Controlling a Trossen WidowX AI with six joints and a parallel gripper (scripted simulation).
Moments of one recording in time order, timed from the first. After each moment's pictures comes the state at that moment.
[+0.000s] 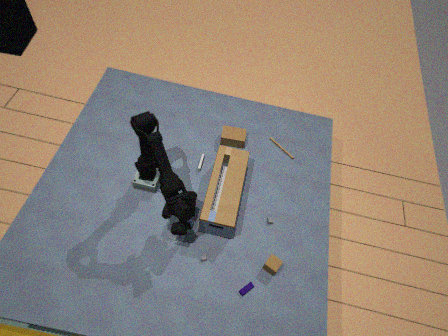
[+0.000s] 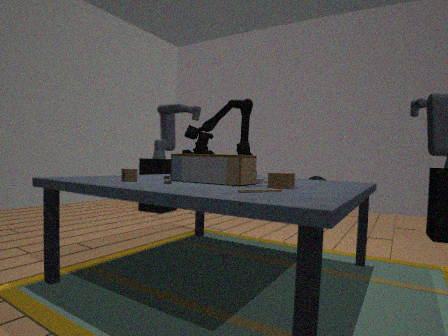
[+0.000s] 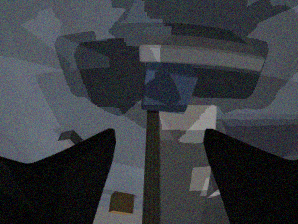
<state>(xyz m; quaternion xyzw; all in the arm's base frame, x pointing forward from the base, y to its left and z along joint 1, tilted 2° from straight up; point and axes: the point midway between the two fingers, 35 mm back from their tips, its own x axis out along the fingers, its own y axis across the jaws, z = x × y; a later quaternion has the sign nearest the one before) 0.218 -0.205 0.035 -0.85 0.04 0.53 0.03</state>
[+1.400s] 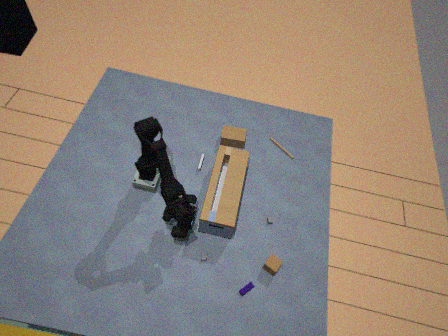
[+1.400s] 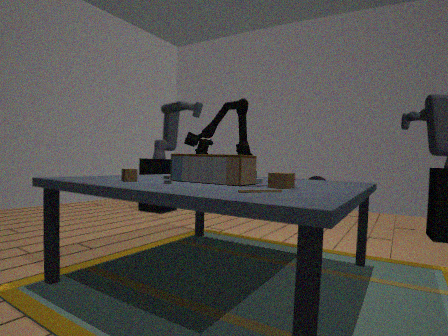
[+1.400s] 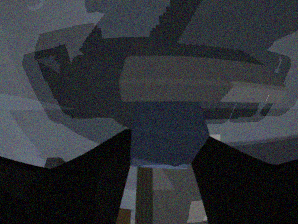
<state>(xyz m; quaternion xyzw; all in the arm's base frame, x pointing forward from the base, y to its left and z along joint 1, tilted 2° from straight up) 0.219 -0.199 -0.002 -0.84 0.04 0.54 0.04</state>
